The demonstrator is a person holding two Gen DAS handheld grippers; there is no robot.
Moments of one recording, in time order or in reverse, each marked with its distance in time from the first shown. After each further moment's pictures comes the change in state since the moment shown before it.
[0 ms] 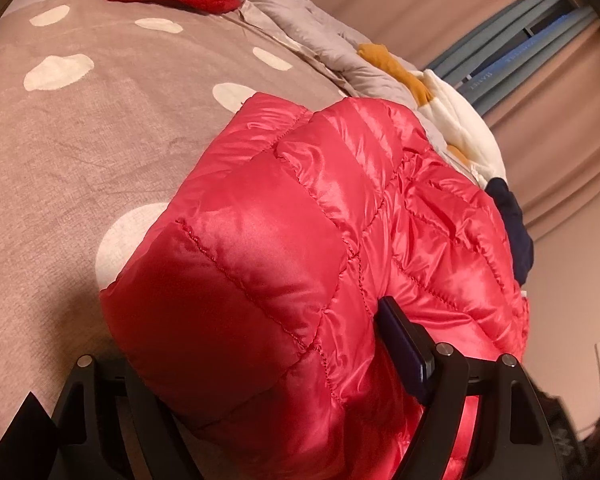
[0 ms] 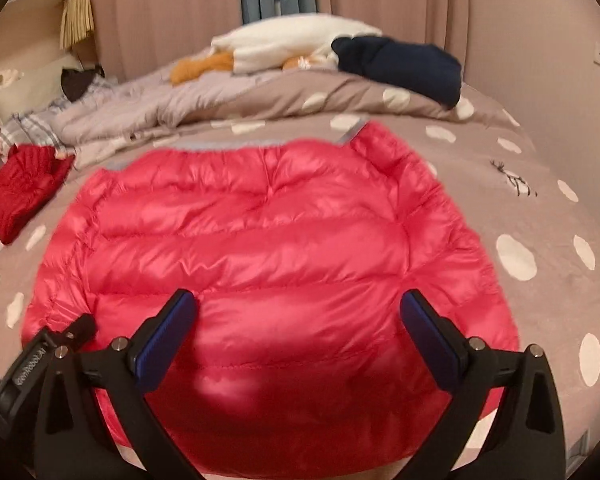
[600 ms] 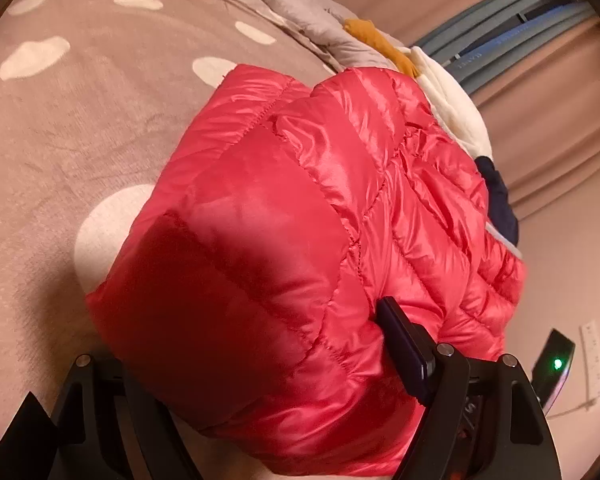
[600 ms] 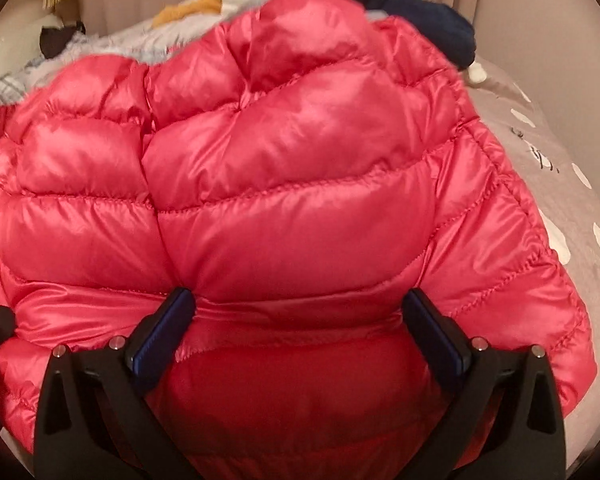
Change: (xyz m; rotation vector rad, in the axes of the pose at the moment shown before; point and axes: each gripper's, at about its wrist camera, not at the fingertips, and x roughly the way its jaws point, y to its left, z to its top) left arm 0.004 0.004 0.003 0.007 0.110 -0.078; right arm 0.072 0.018 -0.024 -0.019 0.108 -0.044
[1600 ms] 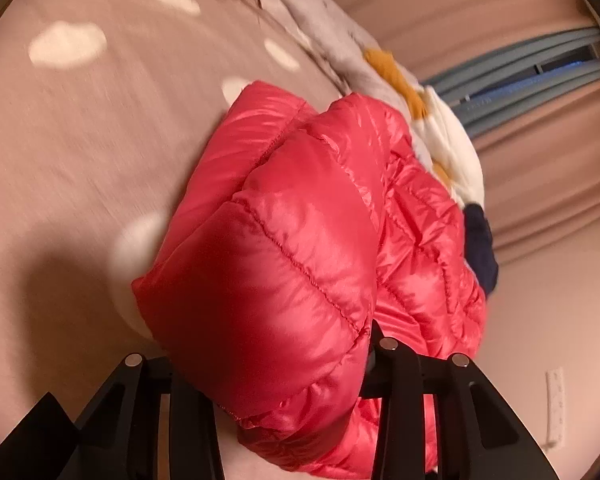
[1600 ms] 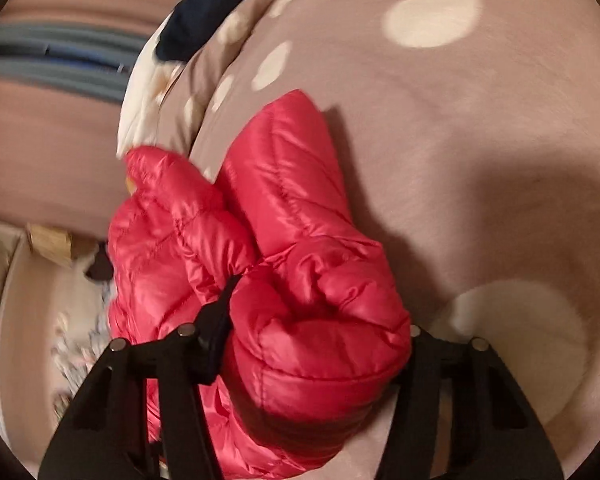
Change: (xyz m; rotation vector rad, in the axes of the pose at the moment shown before) left arm -0.033 0.017 0.016 -0.133 -0.086 -0.033; right arm -0.004 -0.124 -0.040 0.876 0.093 0.474
